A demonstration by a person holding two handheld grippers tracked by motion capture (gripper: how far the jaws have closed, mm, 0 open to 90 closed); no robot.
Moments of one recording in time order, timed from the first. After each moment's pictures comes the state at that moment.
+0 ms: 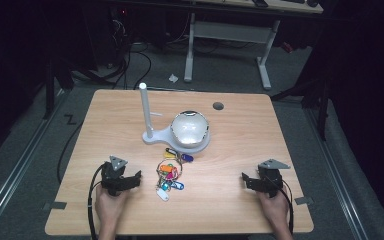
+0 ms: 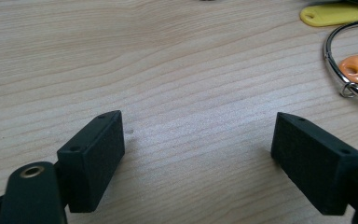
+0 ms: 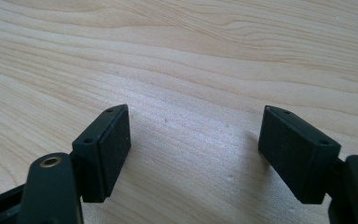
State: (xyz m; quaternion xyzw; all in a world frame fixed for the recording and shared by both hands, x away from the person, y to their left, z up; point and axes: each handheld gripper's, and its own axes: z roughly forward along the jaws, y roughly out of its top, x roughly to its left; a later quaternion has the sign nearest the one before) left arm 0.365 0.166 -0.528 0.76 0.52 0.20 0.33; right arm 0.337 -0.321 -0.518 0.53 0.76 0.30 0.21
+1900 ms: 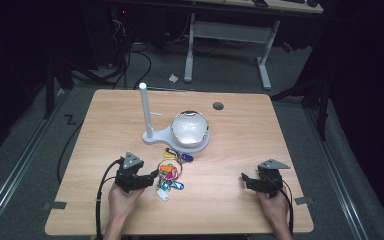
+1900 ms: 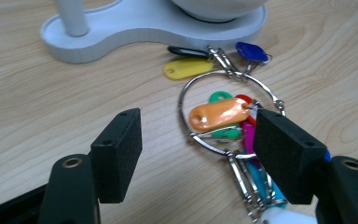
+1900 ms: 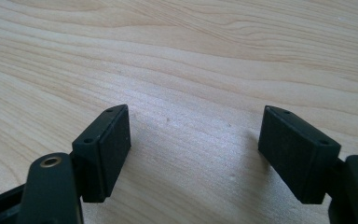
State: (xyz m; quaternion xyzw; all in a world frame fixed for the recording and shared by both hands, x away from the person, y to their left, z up) left arm 0.362 0.119 -0.494 0.79 0.44 0.12 0.41; right arm 0.337 -0.321 -0.518 0.53 0.76 0.30 0.21
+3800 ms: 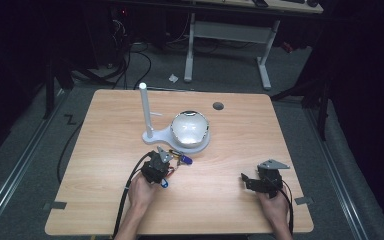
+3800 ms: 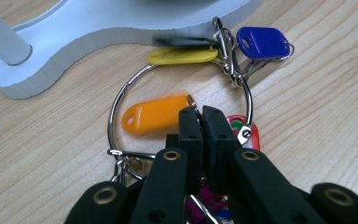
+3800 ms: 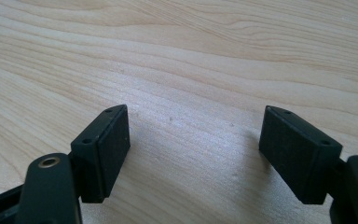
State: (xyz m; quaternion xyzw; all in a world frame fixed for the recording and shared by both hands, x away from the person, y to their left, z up) left arm 0.387 0.055 -0.506 0.86 0.39 0.17 0.30; right arm 0.336 -0.320 -0.518 0.53 0.77 0.30 0.21
